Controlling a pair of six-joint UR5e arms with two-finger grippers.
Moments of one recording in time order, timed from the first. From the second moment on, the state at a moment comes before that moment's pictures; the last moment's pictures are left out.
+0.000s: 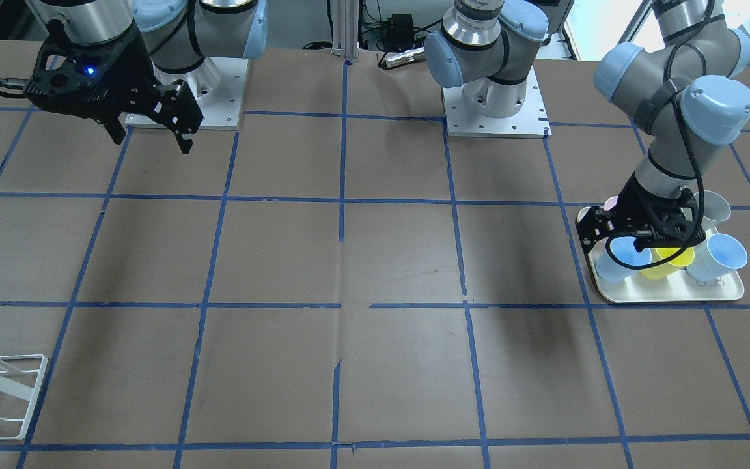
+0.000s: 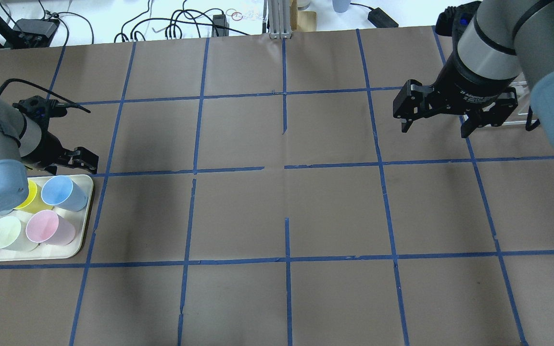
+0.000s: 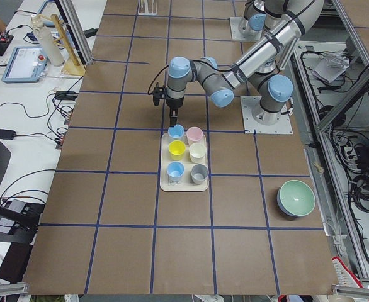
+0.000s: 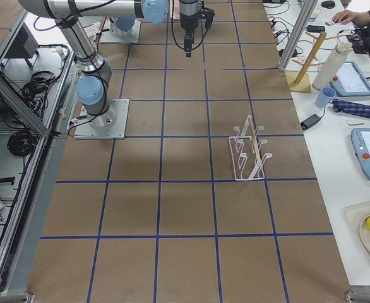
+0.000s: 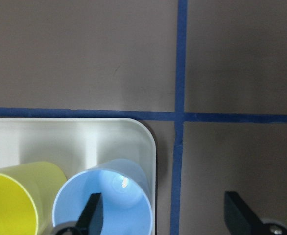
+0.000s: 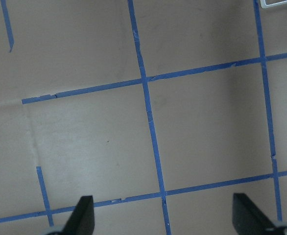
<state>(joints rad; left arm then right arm) -1.17 -1.62 -2.02 -0.96 1.58 0.40 1.56 -1.70 1.71 -1.64 -1.57 0.15</state>
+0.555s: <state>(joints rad) -1.48 -1.59 -1.71 -1.37 1.58 -0.01 1.56 -1.70 1.71 -1.63 -1.57 0.15</state>
